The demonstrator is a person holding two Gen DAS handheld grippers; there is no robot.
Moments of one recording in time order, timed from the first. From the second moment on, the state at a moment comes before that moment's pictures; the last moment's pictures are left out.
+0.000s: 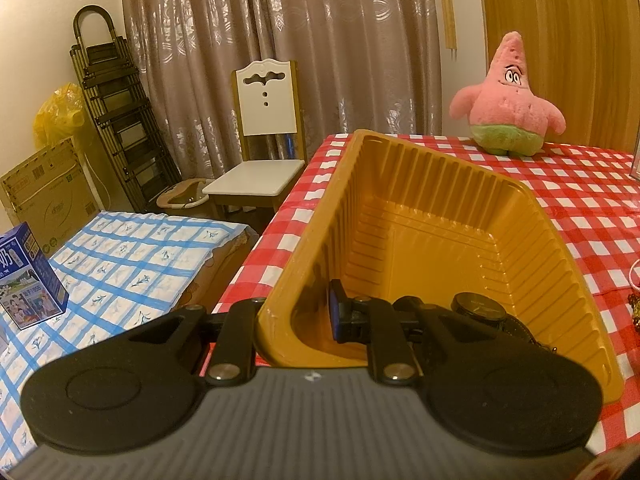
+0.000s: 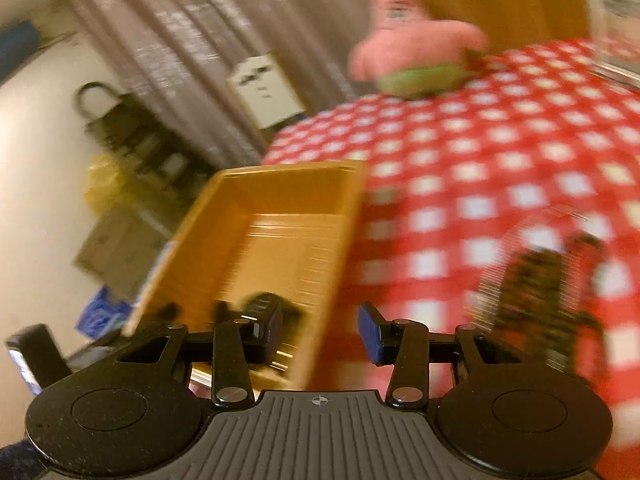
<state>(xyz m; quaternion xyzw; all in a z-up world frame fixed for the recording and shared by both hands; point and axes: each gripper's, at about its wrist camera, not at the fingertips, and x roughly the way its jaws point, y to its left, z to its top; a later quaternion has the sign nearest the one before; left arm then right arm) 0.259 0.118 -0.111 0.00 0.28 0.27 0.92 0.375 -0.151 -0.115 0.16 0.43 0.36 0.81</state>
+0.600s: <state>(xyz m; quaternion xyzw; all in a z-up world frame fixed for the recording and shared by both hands) 0.259 0.119 -0.108 0.00 0.28 0.27 0.92 0.423 -0.244 -0.147 0.25 0.47 0.22 0.82</state>
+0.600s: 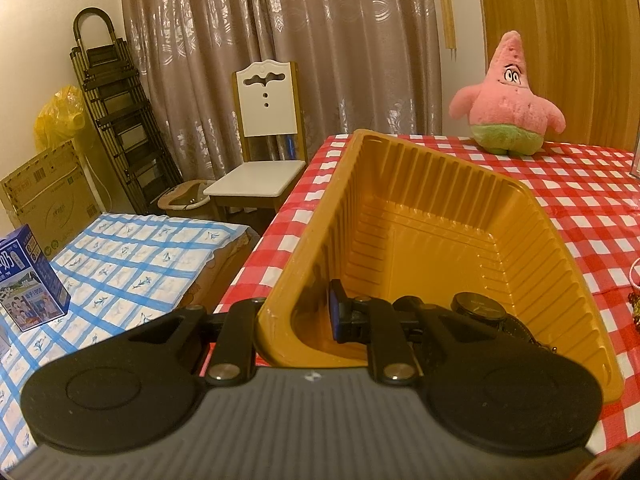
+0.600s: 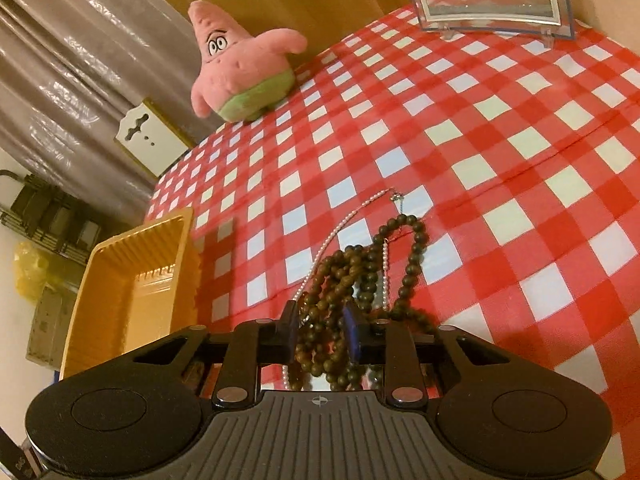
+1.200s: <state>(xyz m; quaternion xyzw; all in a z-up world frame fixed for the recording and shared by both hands) 0.260 0.119 -0.109 0.00 0.28 0.27 0.92 0.429 -0.232 -0.149 0.24 0.46 0.22 0.82</state>
